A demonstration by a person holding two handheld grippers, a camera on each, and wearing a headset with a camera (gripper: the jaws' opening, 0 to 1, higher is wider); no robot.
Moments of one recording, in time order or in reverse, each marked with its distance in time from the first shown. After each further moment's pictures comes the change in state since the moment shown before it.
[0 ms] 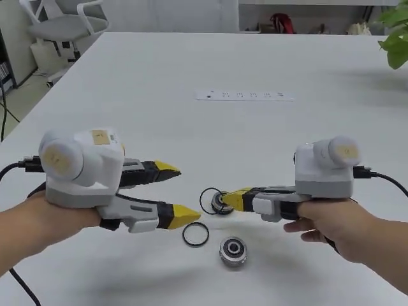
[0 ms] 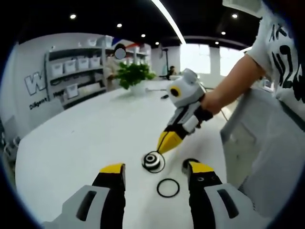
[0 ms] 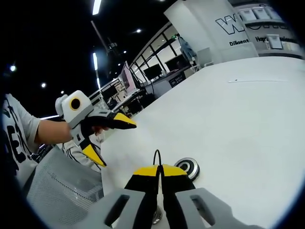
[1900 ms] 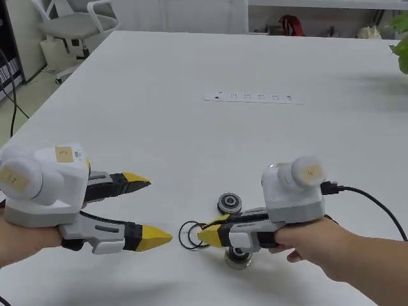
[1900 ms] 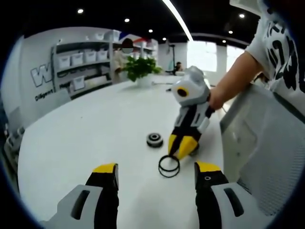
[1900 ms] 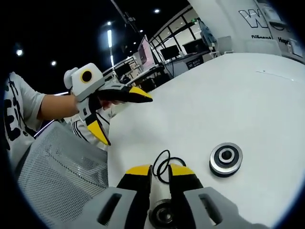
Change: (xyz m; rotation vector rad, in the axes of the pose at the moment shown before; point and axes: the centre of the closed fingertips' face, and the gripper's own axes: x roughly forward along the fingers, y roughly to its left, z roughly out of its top) left arm -0.035 0.004 -0.034 -0.043 0.044 0.040; right arm 0.033 0.037 -0.047 -0.122 0.183 0.100
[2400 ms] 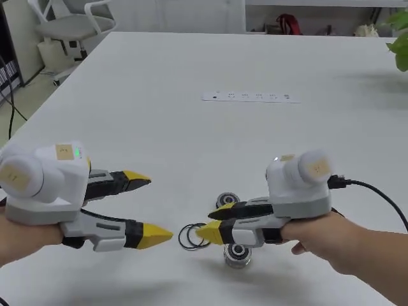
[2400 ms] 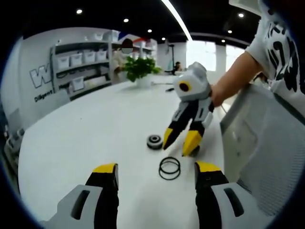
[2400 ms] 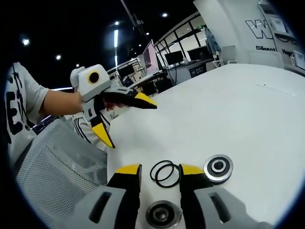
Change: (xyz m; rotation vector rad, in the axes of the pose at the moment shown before) left arm 0.003 0.000 0.005 0.009 0.000 -0.005; right arm -0.015 -0.001 0.016 -0.075 -0.042 -0.010
